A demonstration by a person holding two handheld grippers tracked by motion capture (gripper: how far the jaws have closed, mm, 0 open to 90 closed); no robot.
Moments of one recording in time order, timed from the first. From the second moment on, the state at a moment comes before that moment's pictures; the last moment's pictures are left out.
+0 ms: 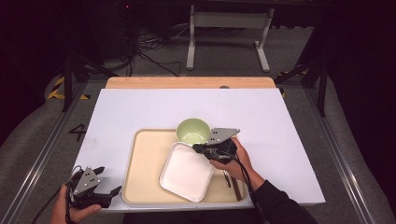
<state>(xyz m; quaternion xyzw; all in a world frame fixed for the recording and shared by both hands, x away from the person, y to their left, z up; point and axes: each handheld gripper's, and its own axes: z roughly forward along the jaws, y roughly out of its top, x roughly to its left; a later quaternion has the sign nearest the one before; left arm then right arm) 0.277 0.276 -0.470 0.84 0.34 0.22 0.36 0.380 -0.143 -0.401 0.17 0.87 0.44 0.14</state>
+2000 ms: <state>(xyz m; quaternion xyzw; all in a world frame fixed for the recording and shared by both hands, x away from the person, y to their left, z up) 0.276 0.275 -0.469 0.84 0.34 0.22 0.36 0.337 -0.128 -0.424 0.11 0.91 0.39 0.05</state>
